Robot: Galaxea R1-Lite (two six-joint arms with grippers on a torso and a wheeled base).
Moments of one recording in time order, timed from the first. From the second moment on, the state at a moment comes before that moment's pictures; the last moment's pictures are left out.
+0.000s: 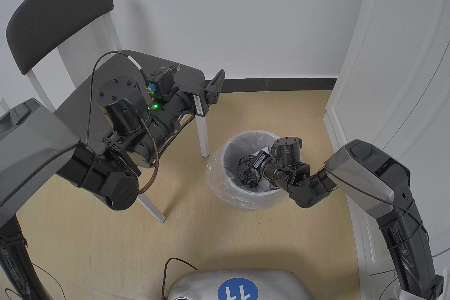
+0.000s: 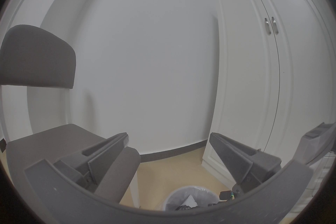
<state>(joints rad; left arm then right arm) -0.53 2.06 -1.01 -1.36 0.07 0.05 0.47 2.66 -1.55 -0.77 -0.11 0.84</state>
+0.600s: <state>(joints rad) -0.53 2.13 -1.08 -1.43 0.06 0.05 0.46 2.68 -1.57 -0.76 -0.11 0.84</state>
